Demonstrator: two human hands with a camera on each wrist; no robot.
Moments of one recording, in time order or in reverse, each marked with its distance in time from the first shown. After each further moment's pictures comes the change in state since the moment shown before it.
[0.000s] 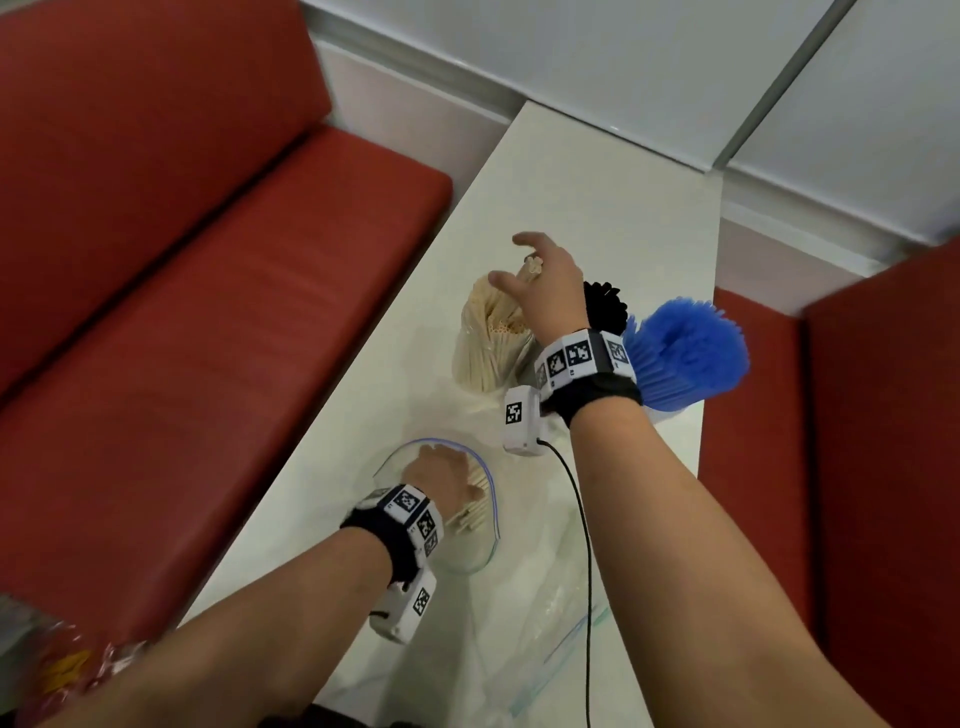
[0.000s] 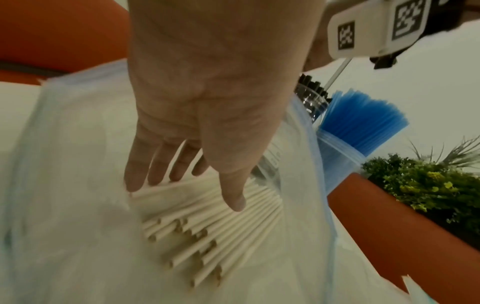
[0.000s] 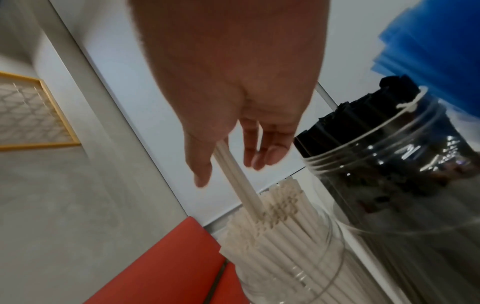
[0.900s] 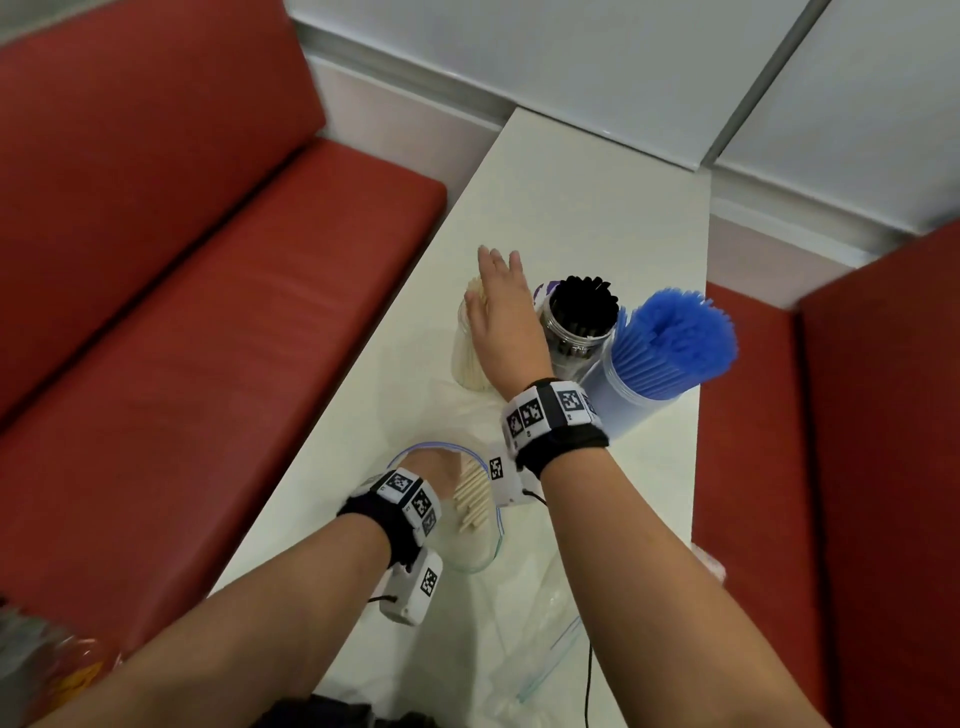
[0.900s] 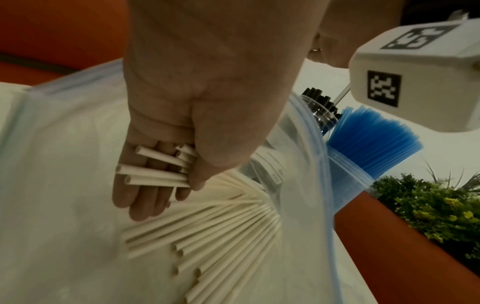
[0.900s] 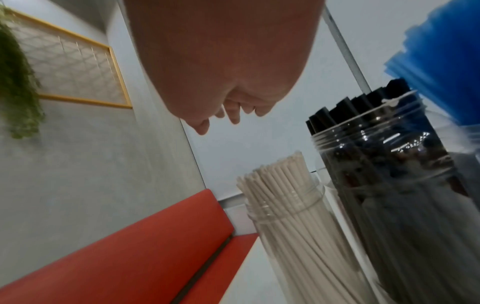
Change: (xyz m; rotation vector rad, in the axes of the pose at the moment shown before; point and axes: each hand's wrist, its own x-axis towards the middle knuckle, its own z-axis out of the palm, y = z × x) left_hand -0.010 -0.010 -0.005 -0.019 0.051 -0.046; right_hand -0.050 0.005 0.035 -0.137 -0.040 -0.266
